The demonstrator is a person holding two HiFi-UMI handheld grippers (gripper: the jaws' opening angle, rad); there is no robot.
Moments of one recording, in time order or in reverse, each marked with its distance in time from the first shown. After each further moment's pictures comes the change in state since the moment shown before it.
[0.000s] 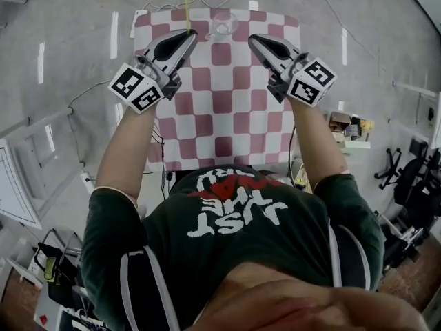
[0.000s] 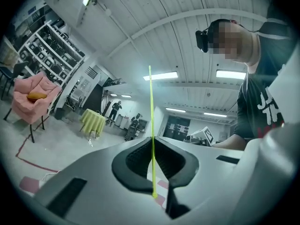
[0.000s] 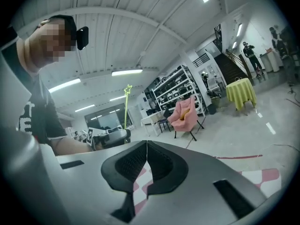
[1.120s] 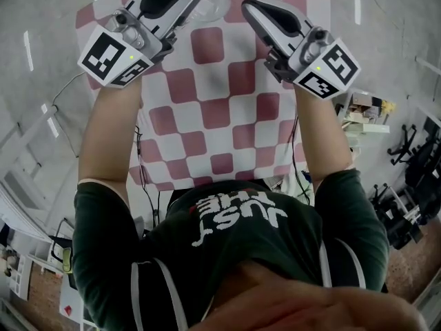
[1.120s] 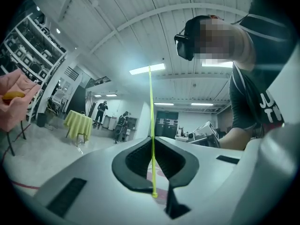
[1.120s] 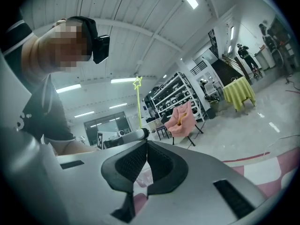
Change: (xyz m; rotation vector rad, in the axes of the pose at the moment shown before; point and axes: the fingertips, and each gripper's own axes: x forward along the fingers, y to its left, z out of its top) left arm 0.111 0.073 -0.118 0.174 0.029 -0.183; right arm 0.031 -0.112 -0.085 0.005 -0.129 0.015
